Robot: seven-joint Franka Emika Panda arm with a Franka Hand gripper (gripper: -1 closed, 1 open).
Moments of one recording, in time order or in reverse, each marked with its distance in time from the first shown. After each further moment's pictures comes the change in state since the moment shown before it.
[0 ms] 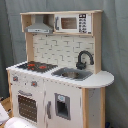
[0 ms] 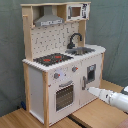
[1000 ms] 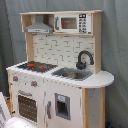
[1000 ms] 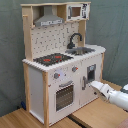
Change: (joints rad) arm -0.001 -0.001 0.011 -0.066 0.000 0.032 0.345
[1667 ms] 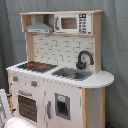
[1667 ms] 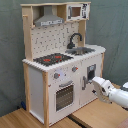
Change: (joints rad) arm -0.011 -0.029 -0.022 -0.020 0.000 0.050 0.203
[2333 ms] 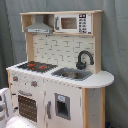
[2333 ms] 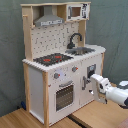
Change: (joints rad) arm -0.079 -0.007 -0.002 0.002 -0.001 0.097 0.181
